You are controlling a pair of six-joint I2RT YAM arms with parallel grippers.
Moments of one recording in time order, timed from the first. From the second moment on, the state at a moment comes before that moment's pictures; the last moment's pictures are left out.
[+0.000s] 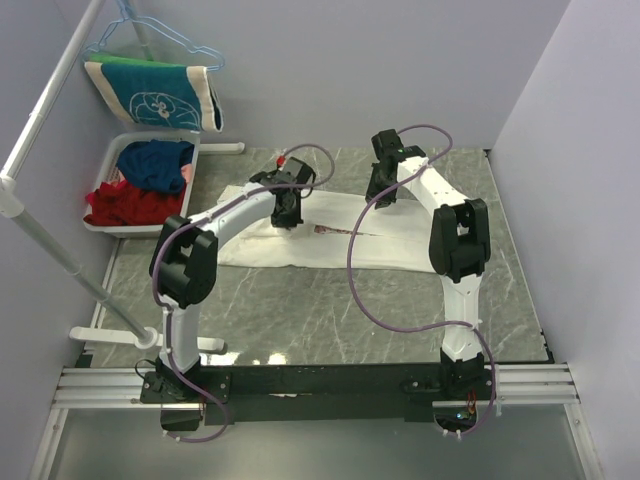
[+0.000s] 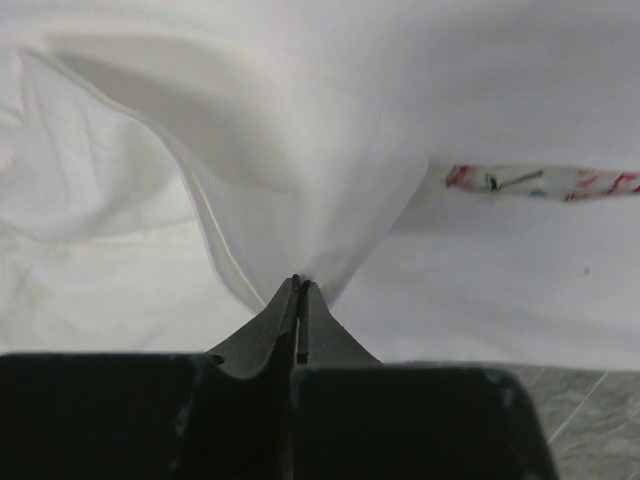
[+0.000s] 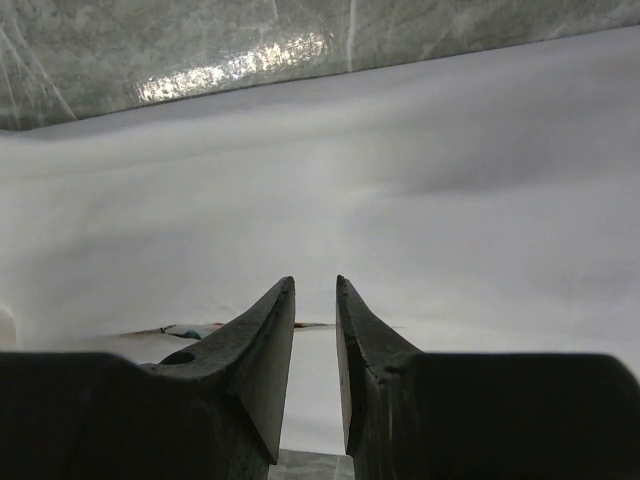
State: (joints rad) left arm -0.56 2.01 1.66 -0.75 -0.24 -0.53; right arm 0.28 2.19 1.91 -0.85 0.04 0.54
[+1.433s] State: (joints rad) left arm -0.46 2.06 1.55 -0.80 -0.33 -0.66; right arm 0.28 2.19 1.91 -0.86 -0.01 0.54
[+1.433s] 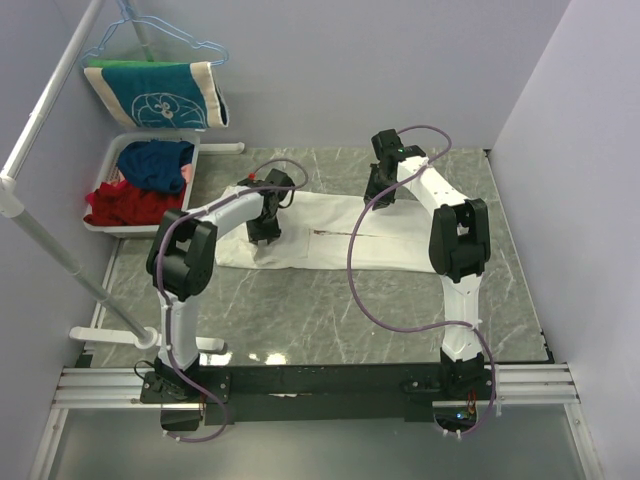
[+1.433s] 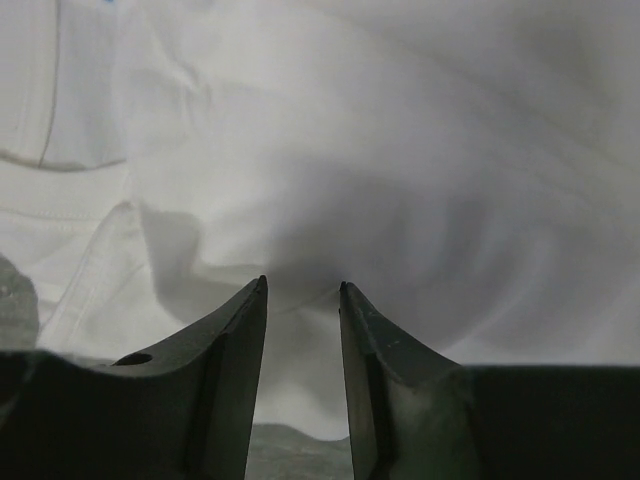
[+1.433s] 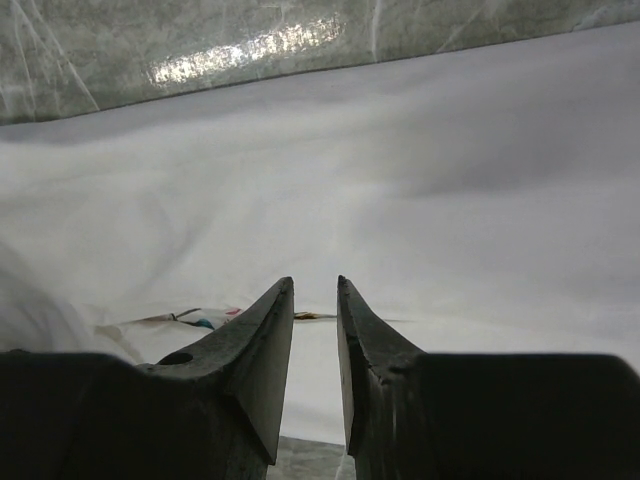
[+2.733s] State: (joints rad) left arm -0.42 2.34 1.99 -0.94 -0.37 -0.74; right arm 0.11 2.21 1.81 -1.02 0.16 0.46
